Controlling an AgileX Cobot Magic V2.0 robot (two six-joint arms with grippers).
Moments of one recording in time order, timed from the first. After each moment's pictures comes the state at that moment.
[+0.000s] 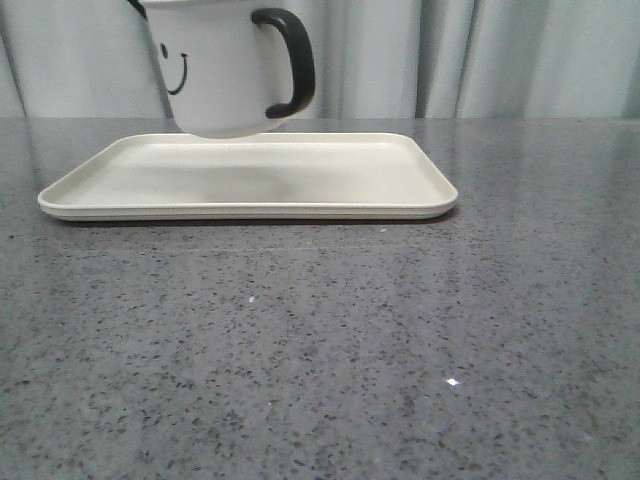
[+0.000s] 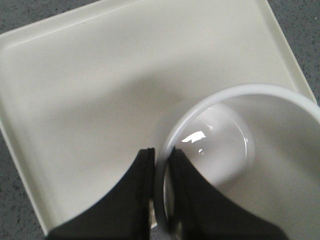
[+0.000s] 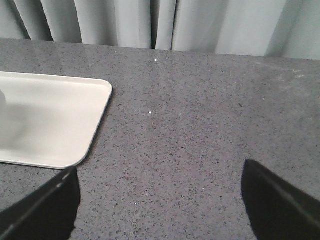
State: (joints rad) left arm -0.39 1.75 -1.79 -0.21 1.20 -0.04; right arm 0.09 0.54 -0.88 0.13 0.79 -0.06
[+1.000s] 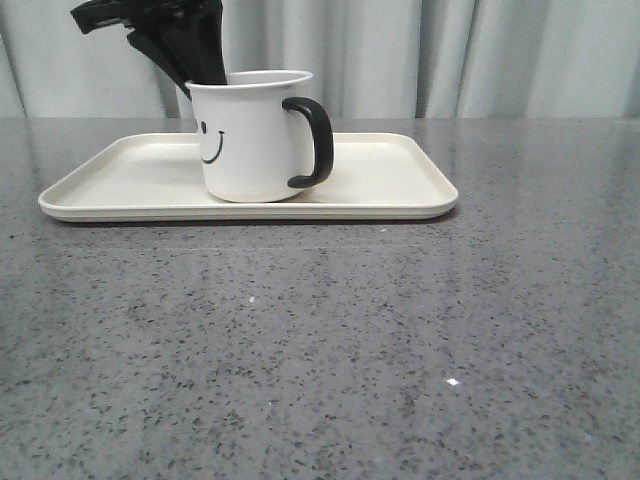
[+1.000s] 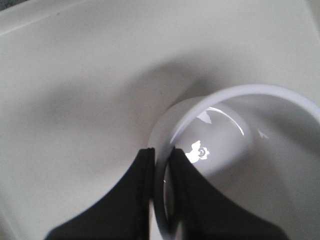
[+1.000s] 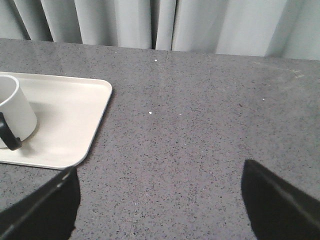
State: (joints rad) left arm -0.40 1.94 -1.88 -0.22 1.22 0.00; right arm 0.09 0.54 -0.88 0.13 0.79 -0.06
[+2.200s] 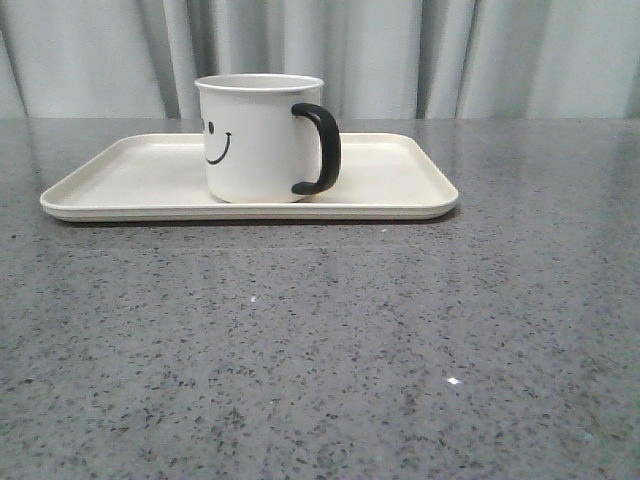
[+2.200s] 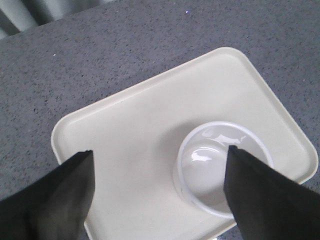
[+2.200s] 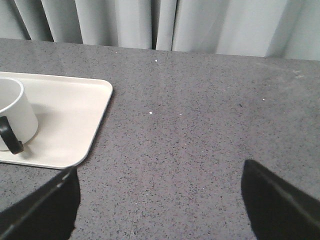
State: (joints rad) left arm -0.39 1.62 -1.83 -0.10 1.11 -0.01; right arm 0.09 0.54 -0.88 0.13 0.79 -0.06
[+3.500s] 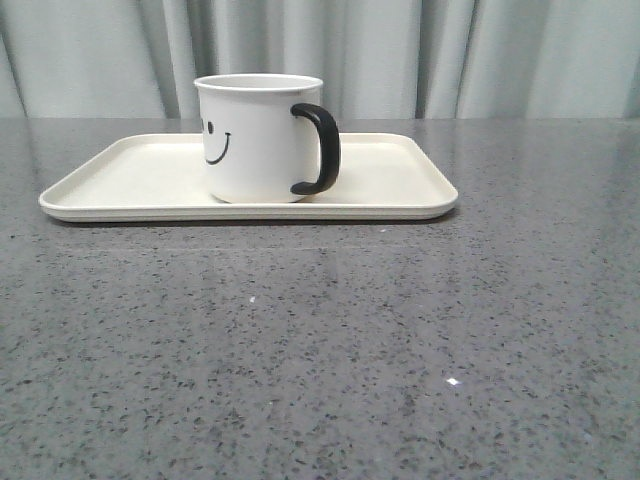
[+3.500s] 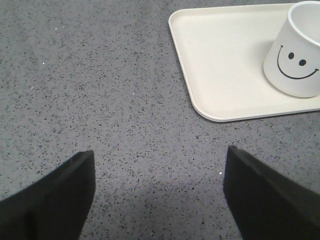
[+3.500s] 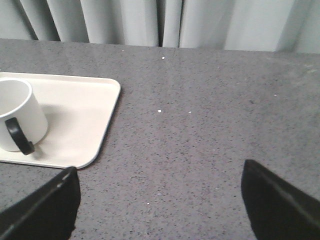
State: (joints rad) left arm -0.13 0.63 -0.71 -0.08 0.76 -0.04; right arm 0.09 0.57 -0.88 0.18 0.78 -0.06
